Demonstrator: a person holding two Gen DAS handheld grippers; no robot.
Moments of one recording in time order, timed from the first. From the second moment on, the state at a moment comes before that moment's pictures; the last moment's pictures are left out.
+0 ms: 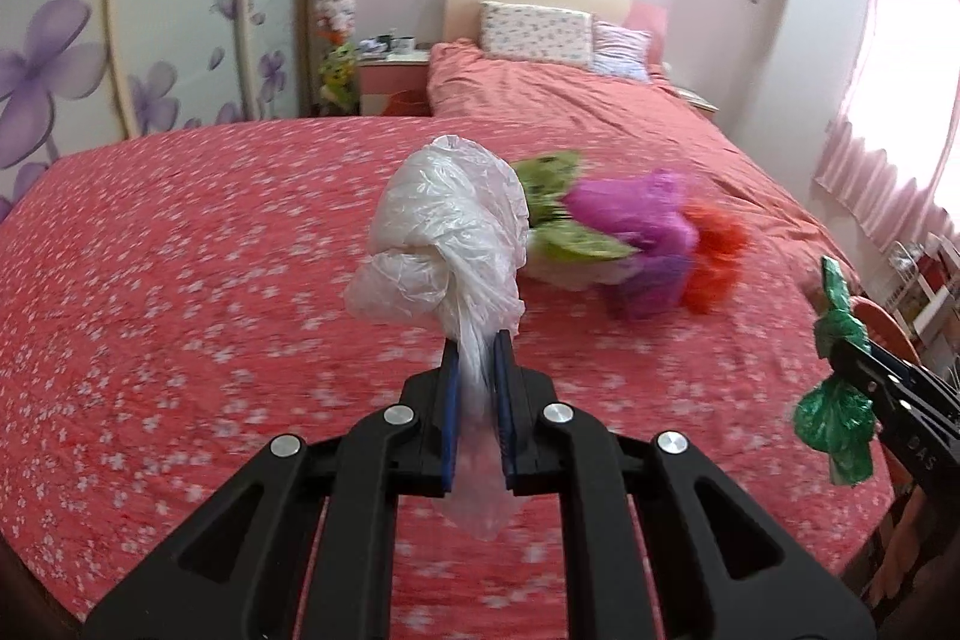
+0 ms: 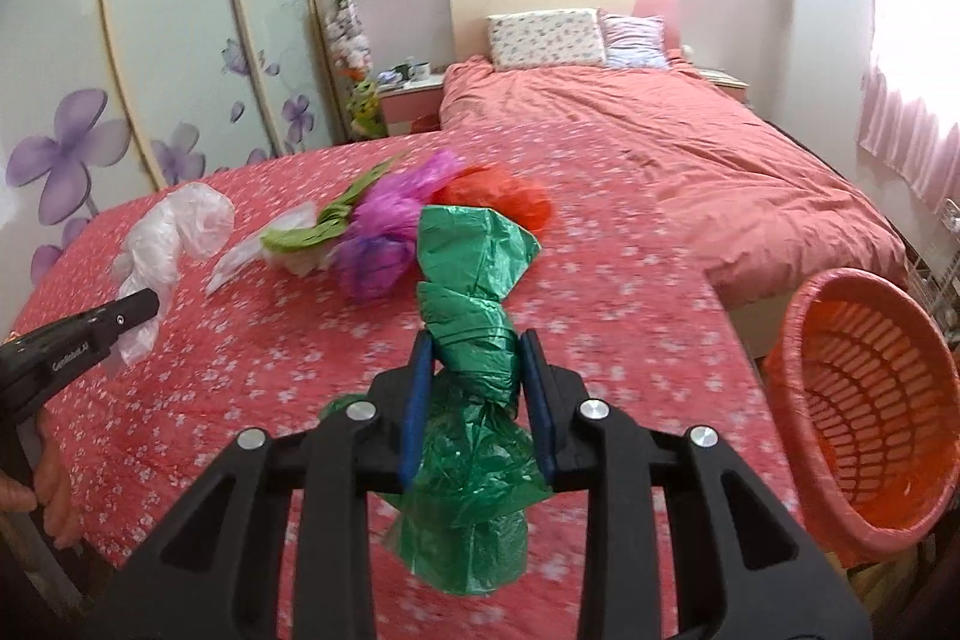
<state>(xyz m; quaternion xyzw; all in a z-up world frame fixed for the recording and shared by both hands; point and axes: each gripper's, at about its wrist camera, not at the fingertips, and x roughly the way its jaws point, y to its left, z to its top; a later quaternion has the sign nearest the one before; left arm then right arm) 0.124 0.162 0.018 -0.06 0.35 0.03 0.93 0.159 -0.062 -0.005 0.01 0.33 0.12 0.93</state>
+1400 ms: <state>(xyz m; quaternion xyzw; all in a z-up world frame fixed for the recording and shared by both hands) 0.157 -0.051 0.002 0.00 0.36 -0.18 0.91 0.148 -0.251 -0.027 0.07 0.32 -0.06 0.94</state>
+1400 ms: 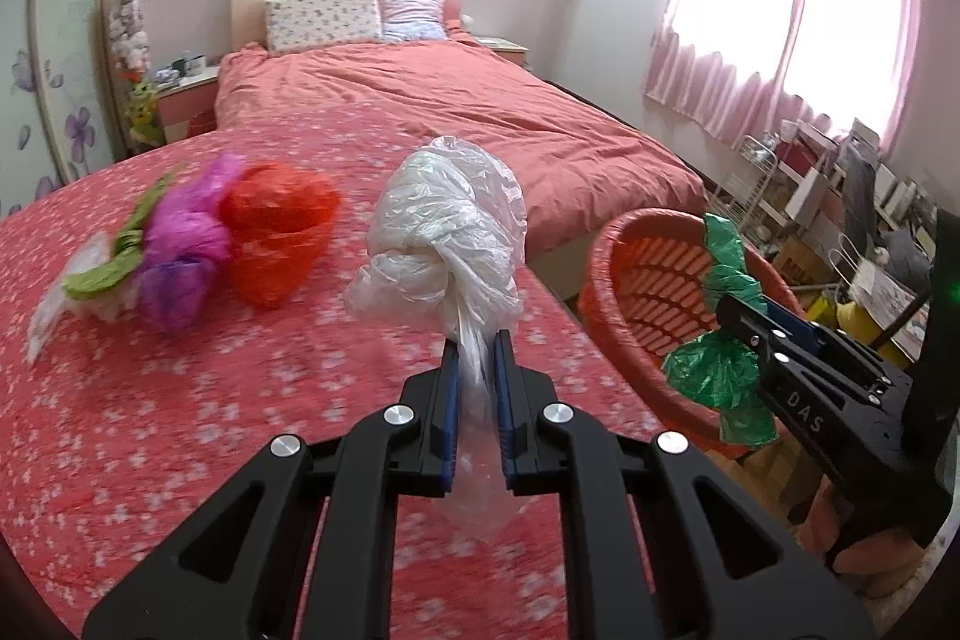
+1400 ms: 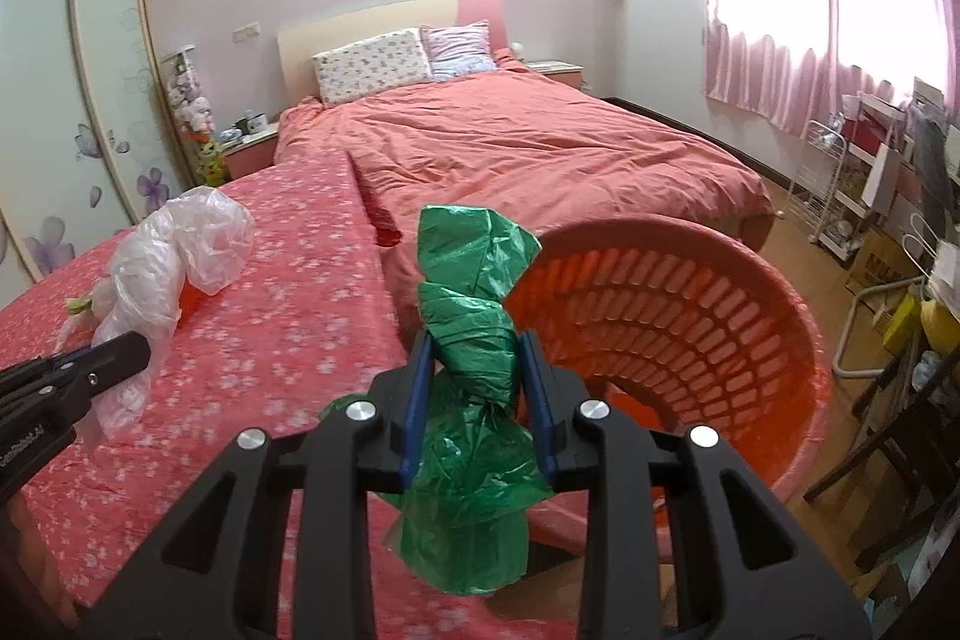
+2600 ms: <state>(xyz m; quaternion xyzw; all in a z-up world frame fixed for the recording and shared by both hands) 0.181 -0.189 -0.028 0.01 0.41 -0.31 0.86 0.155 -0.375 -0.059 0.14 0.32 -0.16 0.92</state>
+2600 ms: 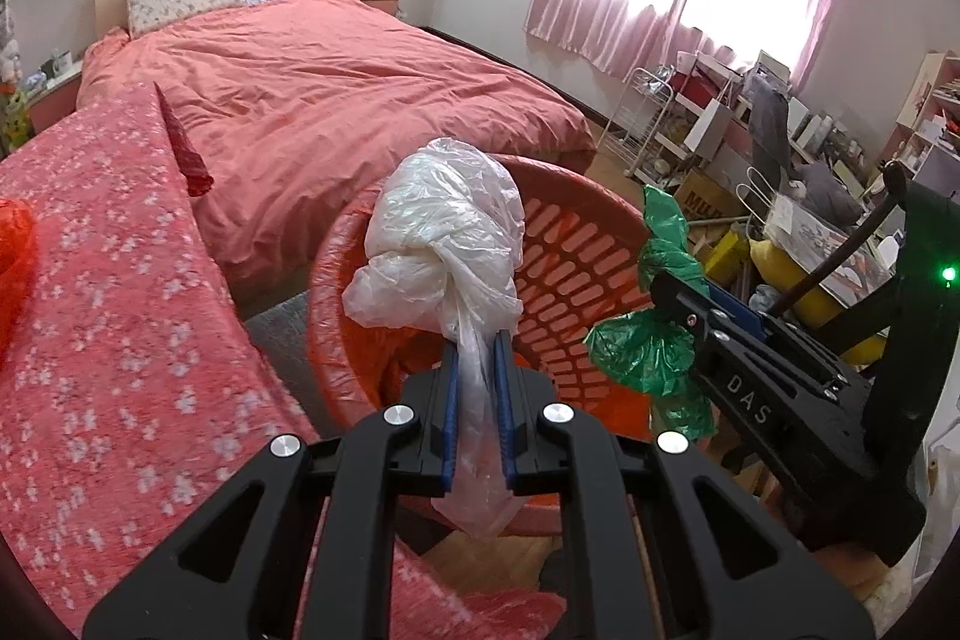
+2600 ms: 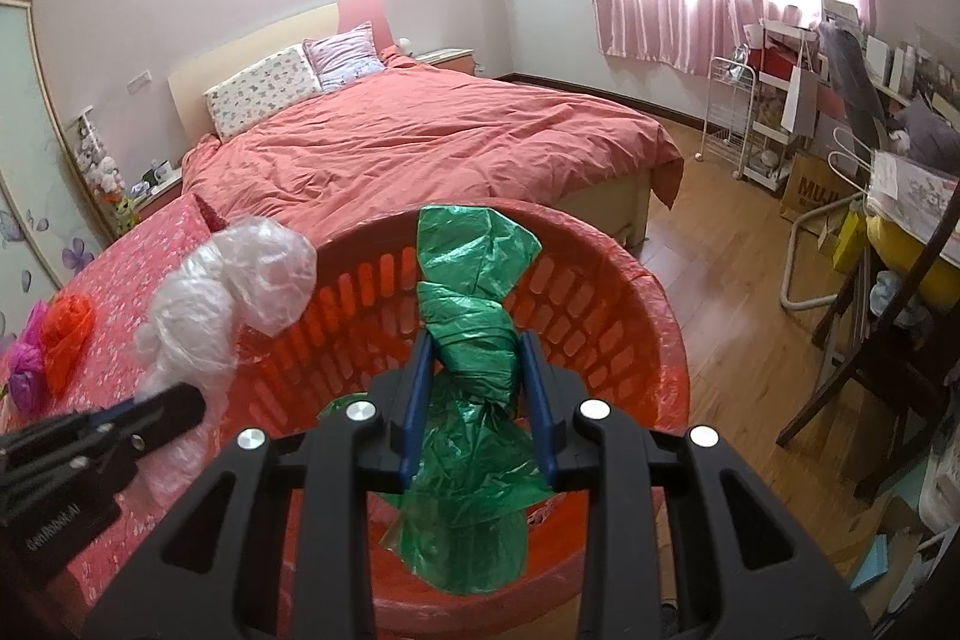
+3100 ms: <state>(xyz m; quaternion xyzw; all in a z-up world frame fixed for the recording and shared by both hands) 0.184 -0.192 -0.038 0.03 0.43 -0.30 0.85 0.153 -0.383 -0.063 0.15 0.32 -0.17 0.92</state>
